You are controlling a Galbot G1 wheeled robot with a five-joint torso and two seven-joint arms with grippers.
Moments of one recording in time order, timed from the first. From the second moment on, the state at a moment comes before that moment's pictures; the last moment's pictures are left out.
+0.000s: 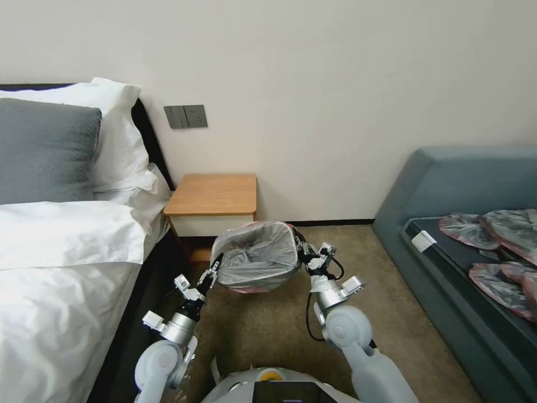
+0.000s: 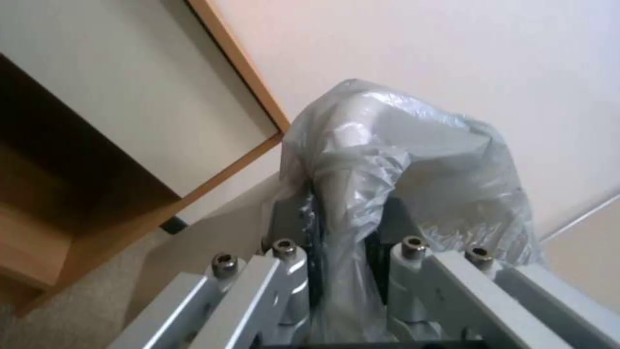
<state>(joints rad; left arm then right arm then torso) 1.65 -1.39 -0.60 -2.10 -1.21 0.20 0.36 -1.37 1.31 0.27 2.12 0.72 -0.04 0.05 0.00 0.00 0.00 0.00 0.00</state>
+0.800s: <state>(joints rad) 1.65 -1.42 -0.59 -2.11 -1.22 0.20 0.36 -1.34 1.31 0.27 2.00 0.39 -0.01 0.11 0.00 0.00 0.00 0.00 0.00</state>
